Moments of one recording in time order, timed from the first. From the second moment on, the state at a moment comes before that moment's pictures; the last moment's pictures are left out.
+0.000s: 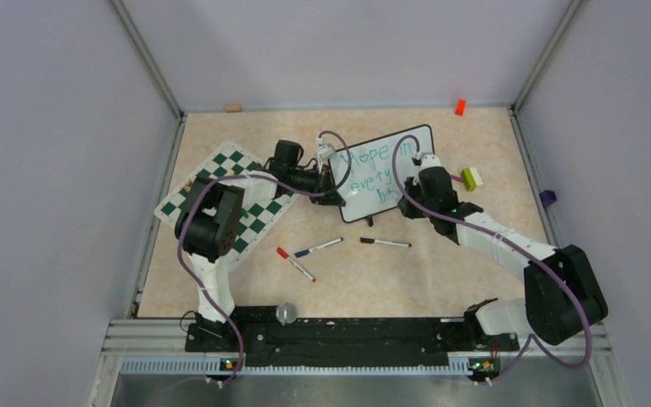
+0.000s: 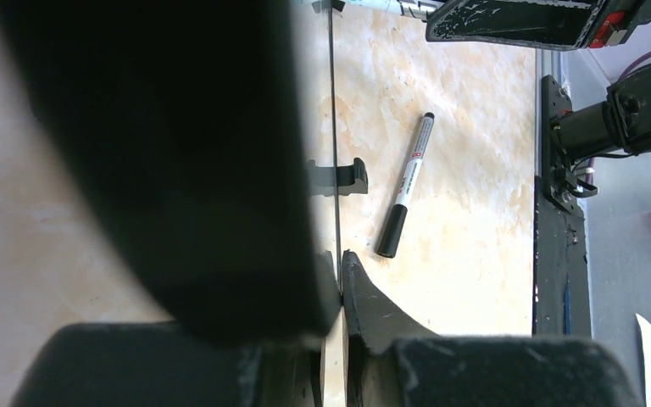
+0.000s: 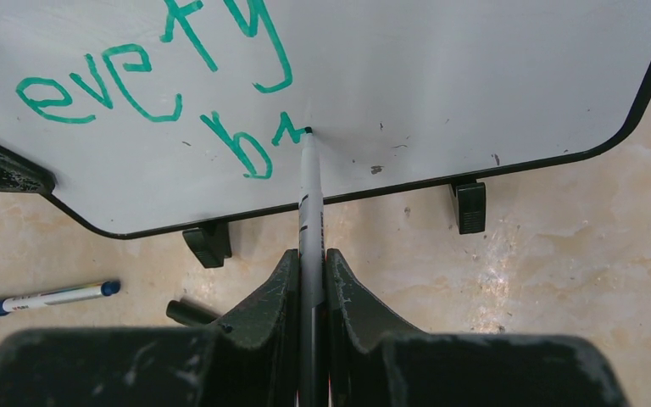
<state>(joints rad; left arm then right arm) -0.37 1.98 1.19 0.05 1.06 0.01 0.43 1.33 0.72 -0.05 0.06 0.33</state>
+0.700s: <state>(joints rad) -0.37 1.98 1.19 0.05 1.06 0.01 0.42 1.24 0.72 -0.07 0.07 0.33</state>
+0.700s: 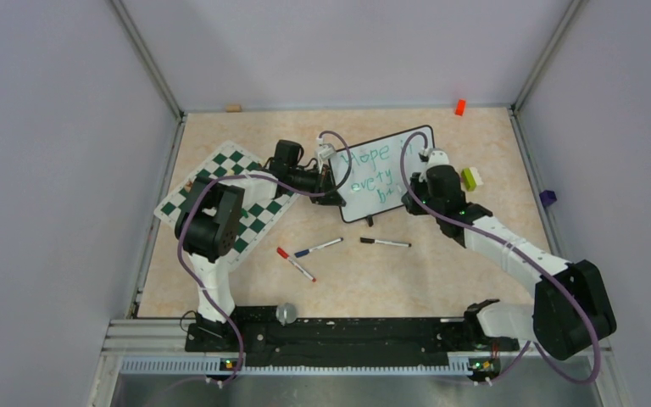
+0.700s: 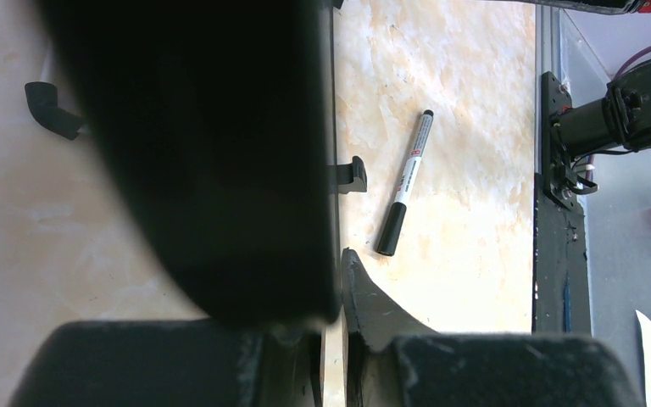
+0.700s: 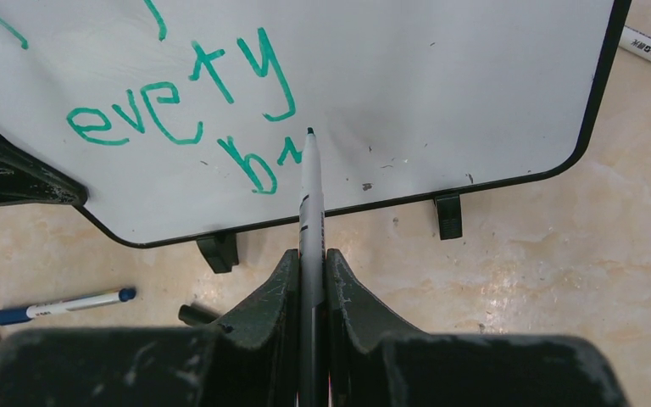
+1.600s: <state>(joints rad) -0.37 1.98 1.19 0.05 1.06 0.01 0.40 1.30 0.72 -0.08 0.06 0.33</state>
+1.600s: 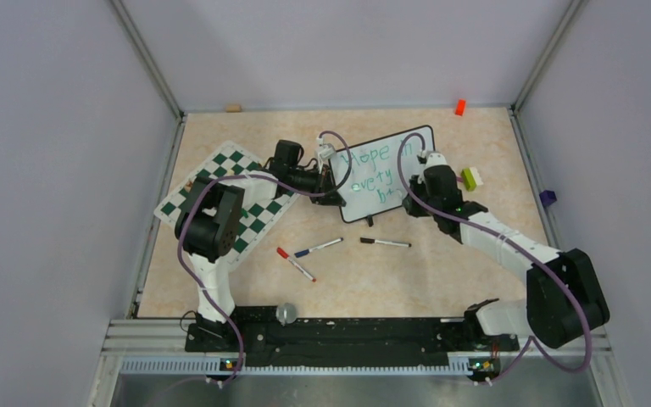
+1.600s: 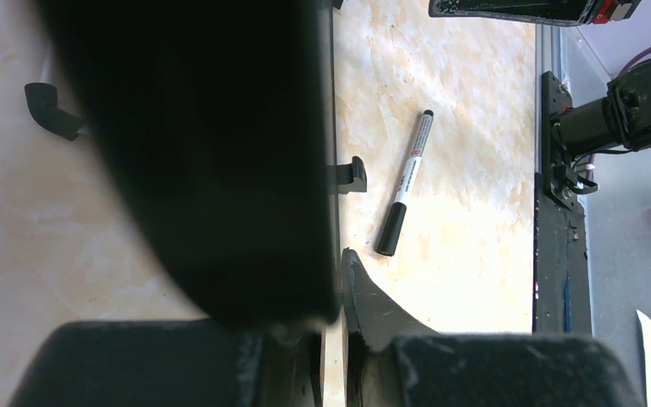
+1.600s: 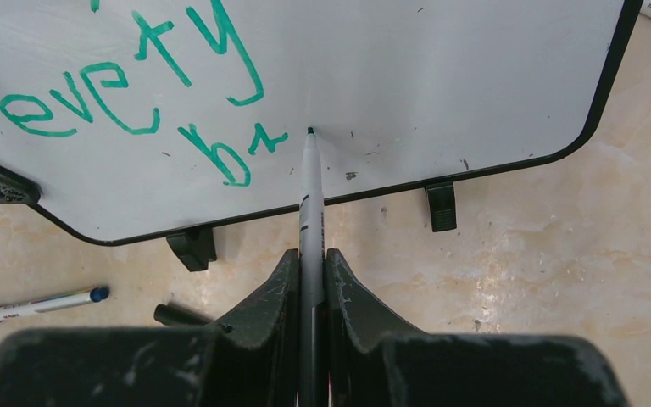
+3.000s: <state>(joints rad) -0.37 1.98 1.19 0.04 1.05 0.01 0.38 1.34 0.79 -0.11 0.04 0.32</state>
